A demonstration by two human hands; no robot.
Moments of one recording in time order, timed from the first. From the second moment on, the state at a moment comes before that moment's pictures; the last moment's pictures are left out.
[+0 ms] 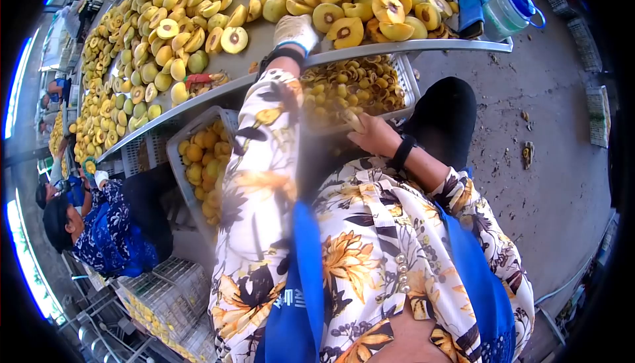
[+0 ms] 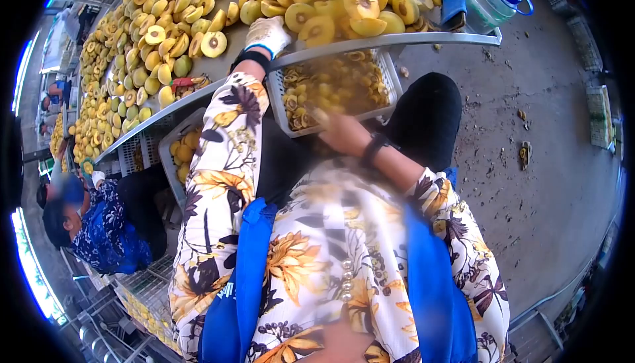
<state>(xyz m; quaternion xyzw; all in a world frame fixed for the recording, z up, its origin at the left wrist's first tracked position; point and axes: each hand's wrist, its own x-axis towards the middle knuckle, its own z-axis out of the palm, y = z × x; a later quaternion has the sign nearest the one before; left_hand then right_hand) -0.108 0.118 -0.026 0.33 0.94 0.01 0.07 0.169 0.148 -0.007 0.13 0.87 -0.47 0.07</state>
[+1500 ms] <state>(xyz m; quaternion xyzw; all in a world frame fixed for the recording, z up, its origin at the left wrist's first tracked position) 0.012 0.010 0.036 -0.20 0.44 0.63 0.61 0.136 0.127 0.022 0.05 0.87 -0.49 0.06</state>
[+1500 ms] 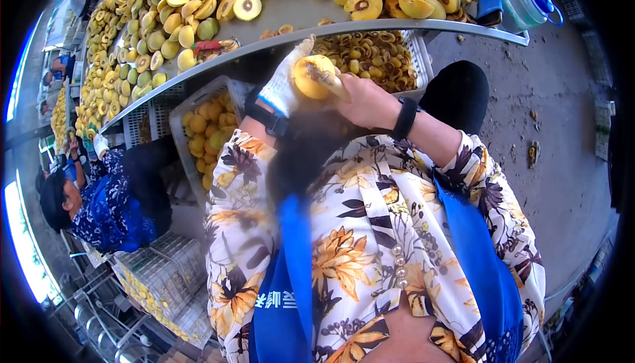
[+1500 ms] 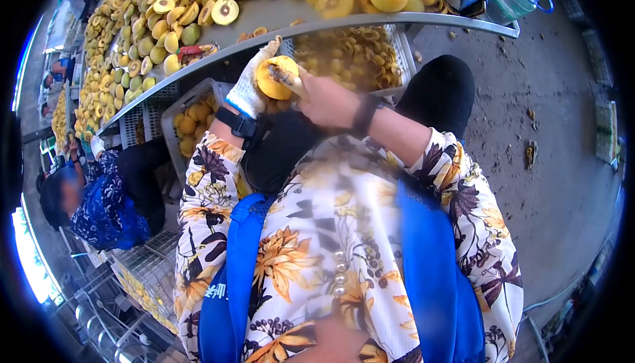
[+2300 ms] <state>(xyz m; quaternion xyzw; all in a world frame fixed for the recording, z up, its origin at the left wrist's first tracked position) 0.021 0.006 0.021 -0.05 0.52 0.68 0.51 0.121 0.135 0.005 0.16 0.77 -0.61 -0.08</state>
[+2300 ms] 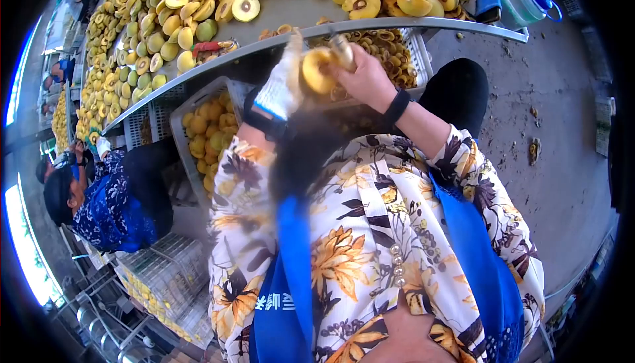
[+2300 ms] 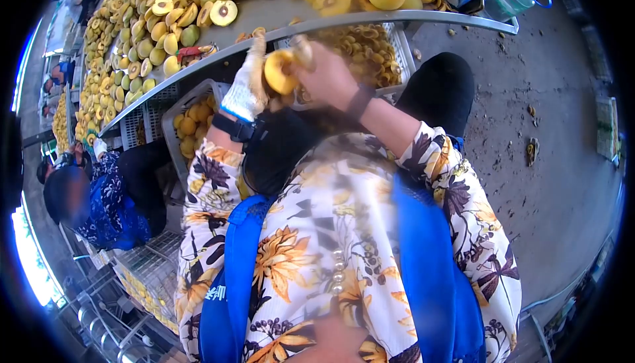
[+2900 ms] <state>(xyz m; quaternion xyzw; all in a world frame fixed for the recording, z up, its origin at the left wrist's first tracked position) 0.057 0.037 -0.007 -0.07 0.50 0.82 0.26 0.145 0.120 -0.002 0.15 0.87 -0.47 -0.06</state>
